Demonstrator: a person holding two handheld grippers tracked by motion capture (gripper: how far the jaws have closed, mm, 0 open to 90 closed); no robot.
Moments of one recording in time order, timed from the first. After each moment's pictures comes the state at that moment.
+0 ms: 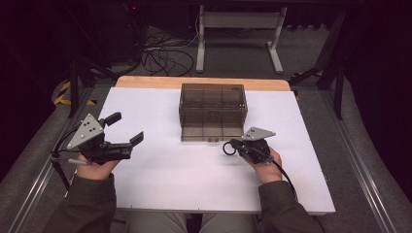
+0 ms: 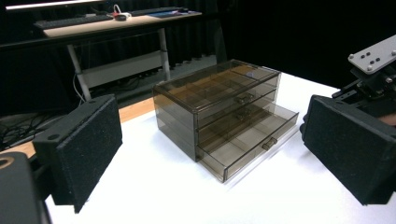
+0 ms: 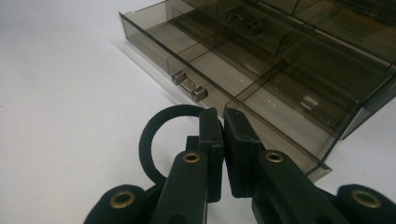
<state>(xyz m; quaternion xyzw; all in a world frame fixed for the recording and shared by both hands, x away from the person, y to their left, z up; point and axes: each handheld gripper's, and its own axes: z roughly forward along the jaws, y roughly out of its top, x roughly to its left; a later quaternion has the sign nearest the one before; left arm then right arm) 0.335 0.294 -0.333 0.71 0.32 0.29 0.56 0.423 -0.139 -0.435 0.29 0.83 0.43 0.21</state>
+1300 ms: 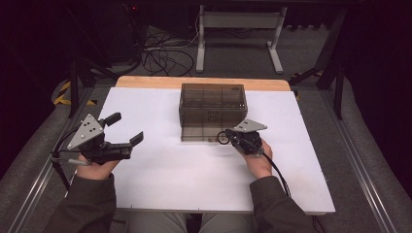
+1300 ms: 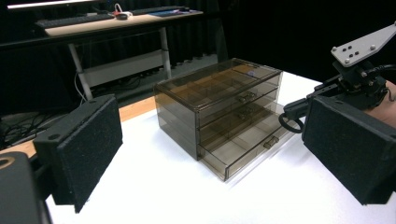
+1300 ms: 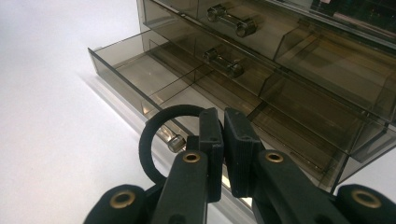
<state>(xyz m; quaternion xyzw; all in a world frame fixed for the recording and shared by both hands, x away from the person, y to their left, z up) 0.335 0.294 -0.334 0.71 0.32 0.30 0.56 0.446 -0.117 -0.432 0.30 0.81 0.45 0.24</state>
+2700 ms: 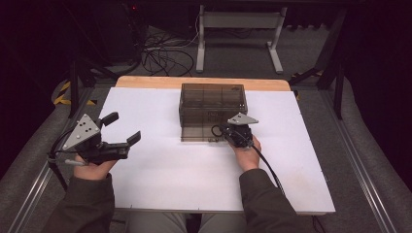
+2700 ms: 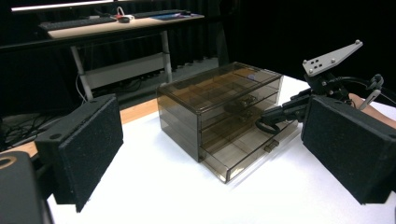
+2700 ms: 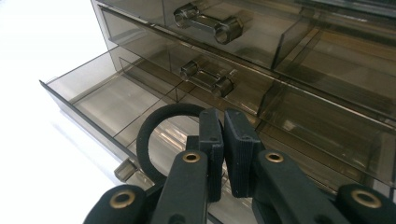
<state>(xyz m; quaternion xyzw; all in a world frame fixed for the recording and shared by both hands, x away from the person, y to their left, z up) 0.333 0.300 -0.332 0.70 0.33 0.30 0.56 0.477 -0.096 -0.450 0.36 0.78 0.46 0.23</state>
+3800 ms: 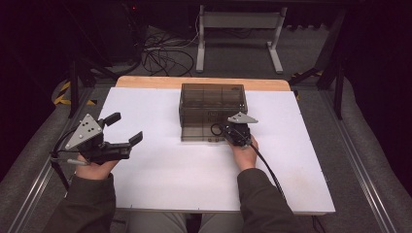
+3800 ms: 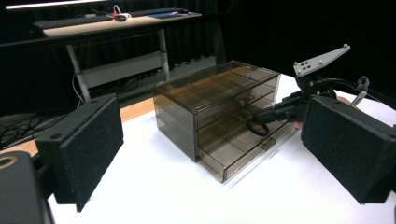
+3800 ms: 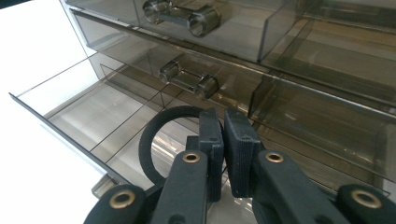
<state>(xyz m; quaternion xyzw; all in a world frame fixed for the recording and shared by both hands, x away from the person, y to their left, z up) 0.335 0.296 -0.333 0.70 0.32 0.29 0.56 0.487 -0.094 -0.459 0.39 0.76 0.47 0.23</state>
